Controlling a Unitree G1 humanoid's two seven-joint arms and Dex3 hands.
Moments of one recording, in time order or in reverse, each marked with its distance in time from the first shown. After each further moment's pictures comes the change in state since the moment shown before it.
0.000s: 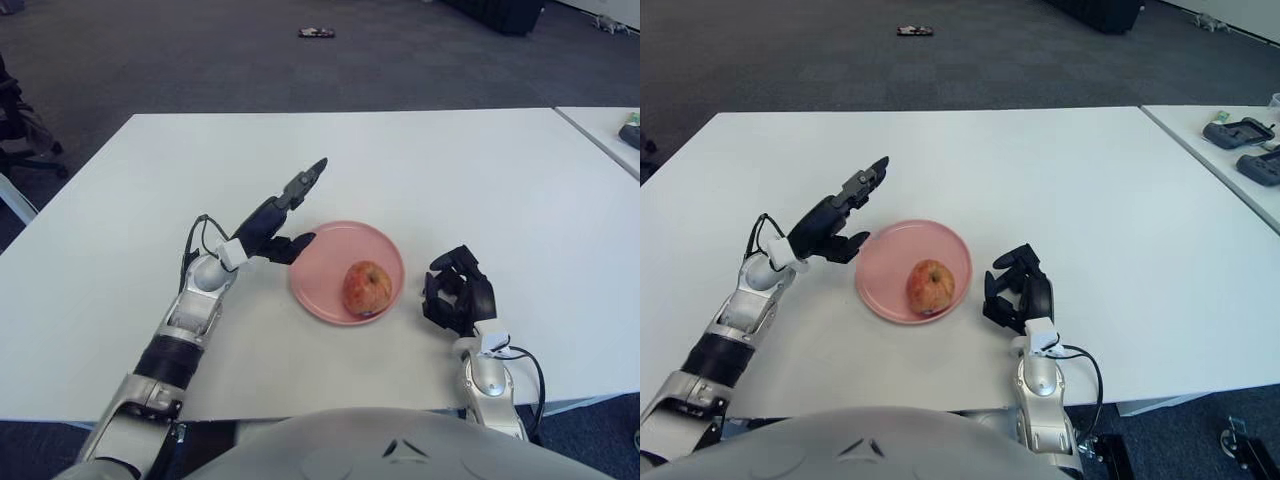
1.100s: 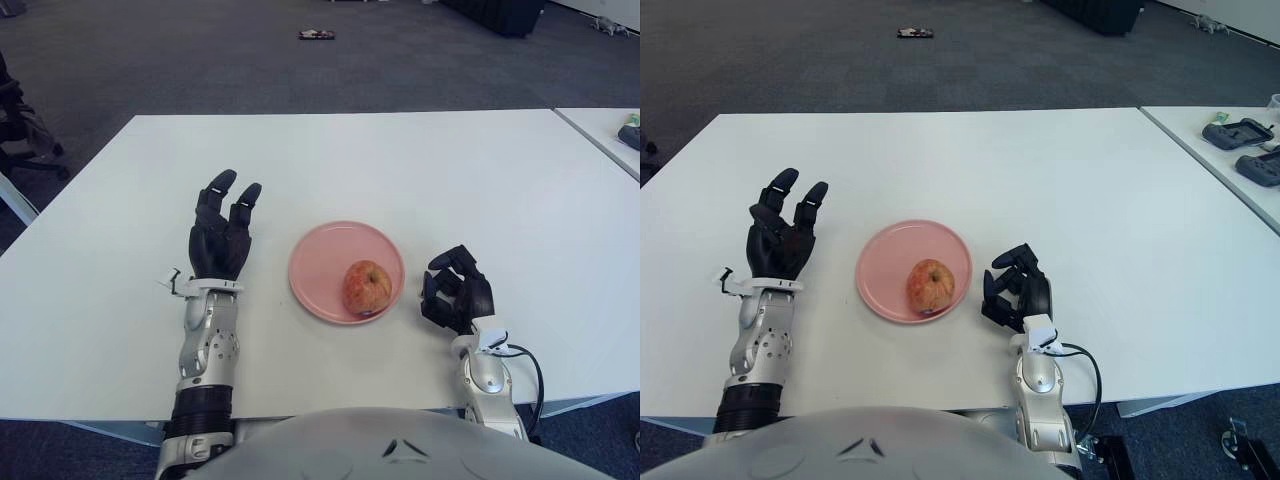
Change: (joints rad) left arm 0.167 -0.411 0.320 -0.043 -0.387 0.279 0.253; right arm 0.000 0.003 0.000 -0.018 -0.005 0.063 -0.003
